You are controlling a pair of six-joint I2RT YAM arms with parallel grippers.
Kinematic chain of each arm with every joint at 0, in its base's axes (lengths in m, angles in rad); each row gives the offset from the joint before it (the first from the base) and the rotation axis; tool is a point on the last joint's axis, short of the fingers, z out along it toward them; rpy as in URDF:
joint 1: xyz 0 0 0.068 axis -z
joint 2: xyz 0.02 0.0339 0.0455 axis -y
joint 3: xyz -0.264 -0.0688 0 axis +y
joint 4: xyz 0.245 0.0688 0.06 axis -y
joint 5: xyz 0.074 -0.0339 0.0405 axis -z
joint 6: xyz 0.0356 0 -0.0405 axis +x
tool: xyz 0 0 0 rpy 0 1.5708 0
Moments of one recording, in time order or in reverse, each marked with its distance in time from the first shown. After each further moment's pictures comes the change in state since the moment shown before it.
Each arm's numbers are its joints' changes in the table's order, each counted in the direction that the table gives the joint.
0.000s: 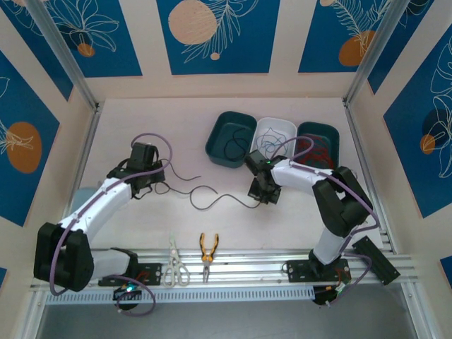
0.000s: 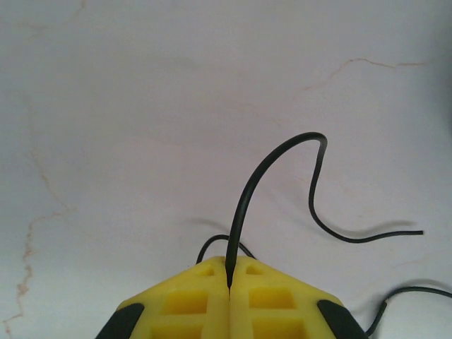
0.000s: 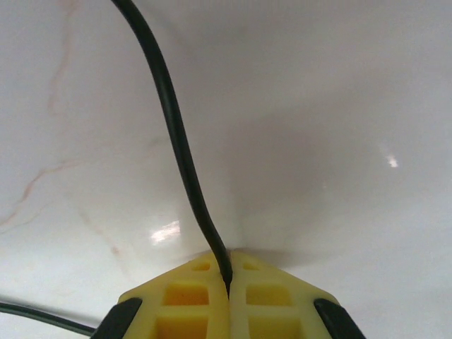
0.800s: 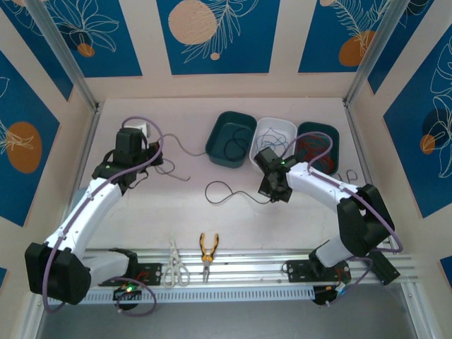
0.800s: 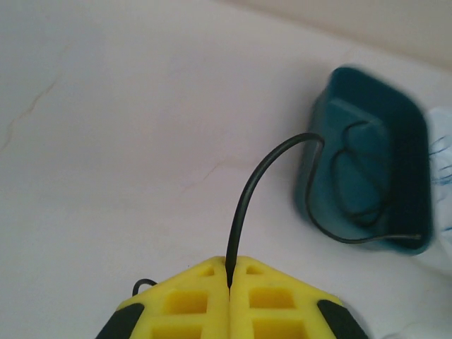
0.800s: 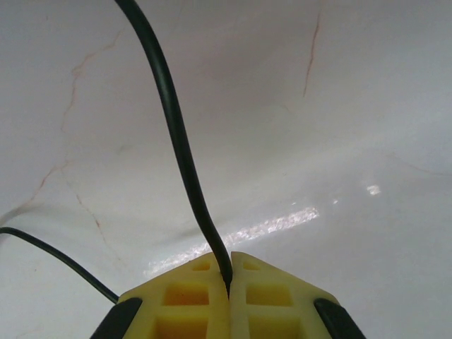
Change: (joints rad) left arm -0.007 0.081 -0.170 0.066 0.197 0.023; right arm 0.004 0.191 0.029 -0.089 0.101 -0.014
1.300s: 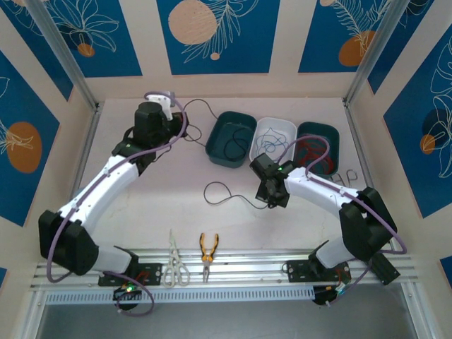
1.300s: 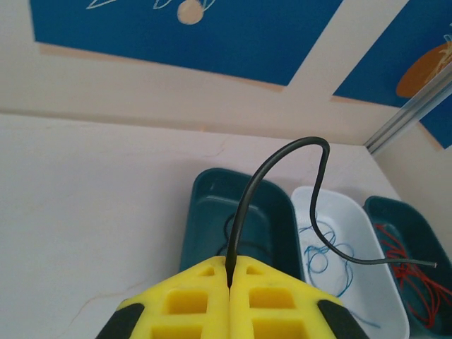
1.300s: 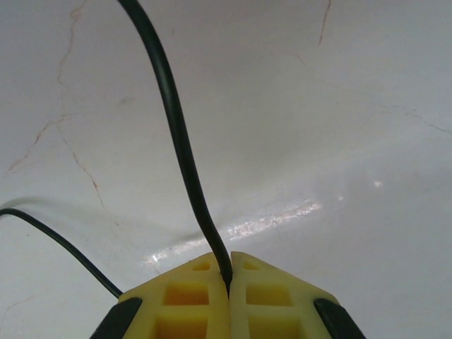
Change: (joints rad) left arm 0.162 -0.243 -0.250 0.265 0.011 0.000; right arm -0.061 0.030 0.035 0.000 -0.001 0.048
